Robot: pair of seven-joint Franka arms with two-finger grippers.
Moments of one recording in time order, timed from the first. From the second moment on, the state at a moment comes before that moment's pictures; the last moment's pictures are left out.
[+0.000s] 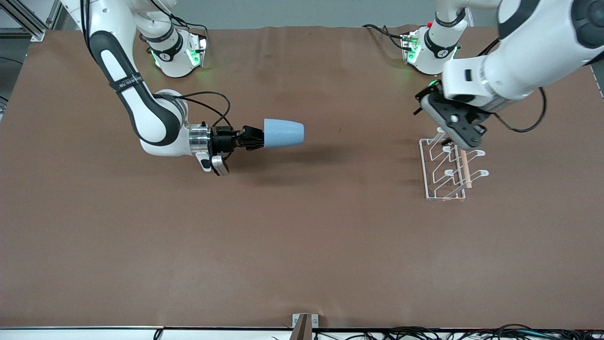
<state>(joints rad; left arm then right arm) -0.21 0.10 -0.15 -1.56 -0.19 1.62 0.53 0.02 0.34 0.40 -2.16 1.72 1.95 -0.87</state>
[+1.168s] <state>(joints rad) -0.59 0.38 -0.18 -1.41 -0.08 1.74 0.63 0.02 0.34 0.41 -2.15 1.73 1.95 -0.87</state>
